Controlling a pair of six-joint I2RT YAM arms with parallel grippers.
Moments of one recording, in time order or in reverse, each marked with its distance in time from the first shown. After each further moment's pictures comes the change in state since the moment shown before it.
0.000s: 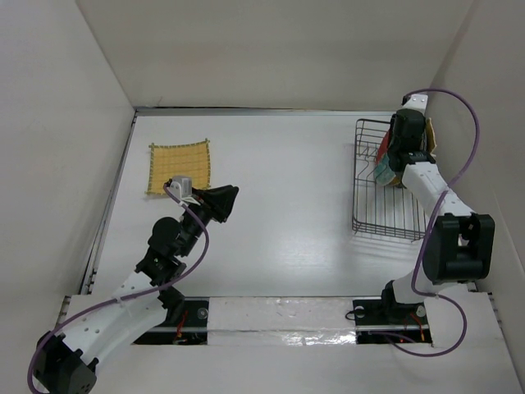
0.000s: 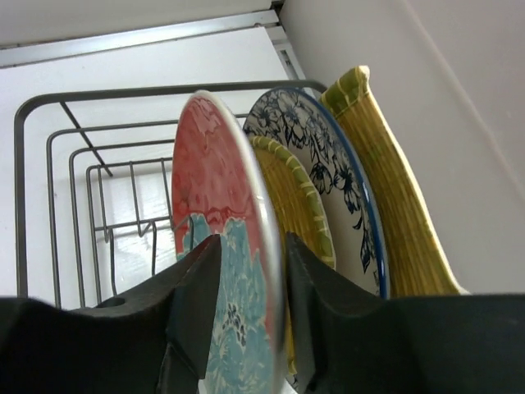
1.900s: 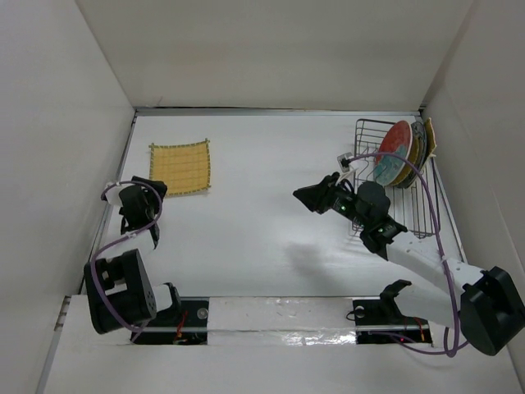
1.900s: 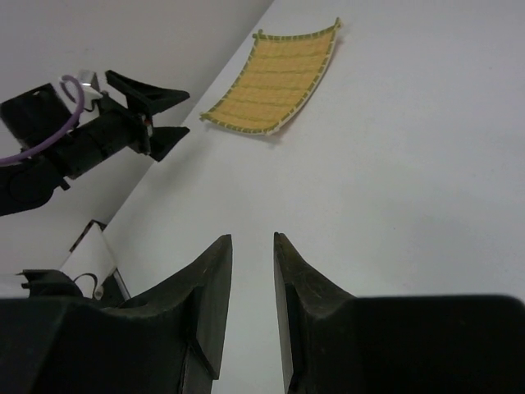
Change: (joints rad) left arm 0.887 0.622 0.056 -0.044 0.020 -0.398; right arm 0.553 -0.460 -0.646 0.526 -0.786 0.623
